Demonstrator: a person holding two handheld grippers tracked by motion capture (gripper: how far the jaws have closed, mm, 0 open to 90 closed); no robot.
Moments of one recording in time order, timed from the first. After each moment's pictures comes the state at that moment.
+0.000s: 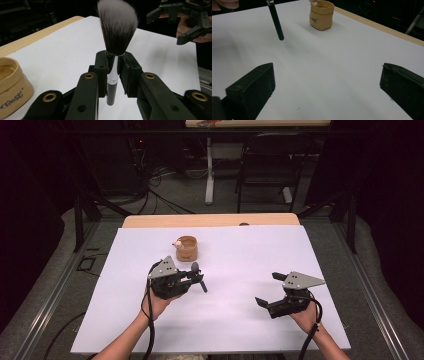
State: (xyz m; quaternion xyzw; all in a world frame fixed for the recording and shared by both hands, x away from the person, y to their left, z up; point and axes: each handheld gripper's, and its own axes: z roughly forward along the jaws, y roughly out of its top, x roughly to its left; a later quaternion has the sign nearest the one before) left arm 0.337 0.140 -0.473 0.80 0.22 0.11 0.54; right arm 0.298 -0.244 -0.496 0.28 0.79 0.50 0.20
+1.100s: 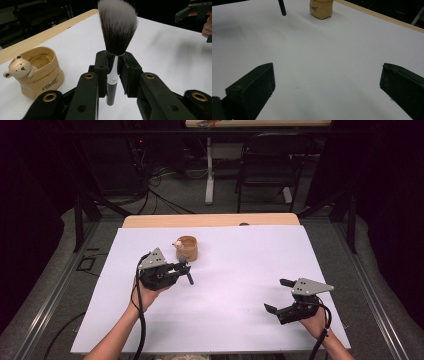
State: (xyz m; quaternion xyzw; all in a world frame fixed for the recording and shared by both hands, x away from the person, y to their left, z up) left arm 0.358 0.165 -0.466 0.81 0.25 0.14 0.51; right arm 0.291 -0.266 -0.512 0.28 0.80 0.50 0.18
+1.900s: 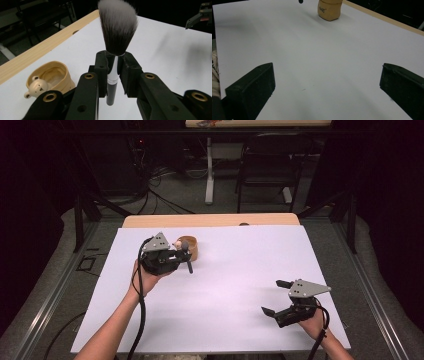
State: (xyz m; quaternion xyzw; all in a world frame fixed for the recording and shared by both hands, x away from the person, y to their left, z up) left arm 0.383 0.158 -0.431 0.82 0.25 0.15 0.49; right arm 0.286 -0.259 -0.508 0.26 0.81 0.50 0.18
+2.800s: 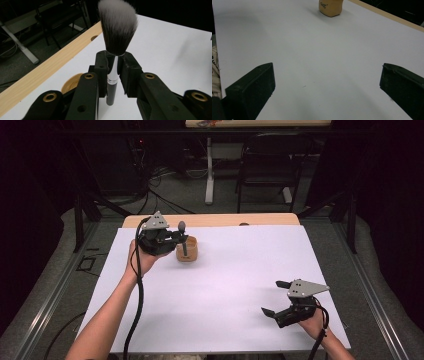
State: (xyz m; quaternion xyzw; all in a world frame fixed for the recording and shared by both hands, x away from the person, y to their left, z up) left arm 0.414 0.159 -0.392 0.83 0.26 0.19 0.46; right arm 0.287 -0.258 -0.507 0.26 0.82 0.48 0.17
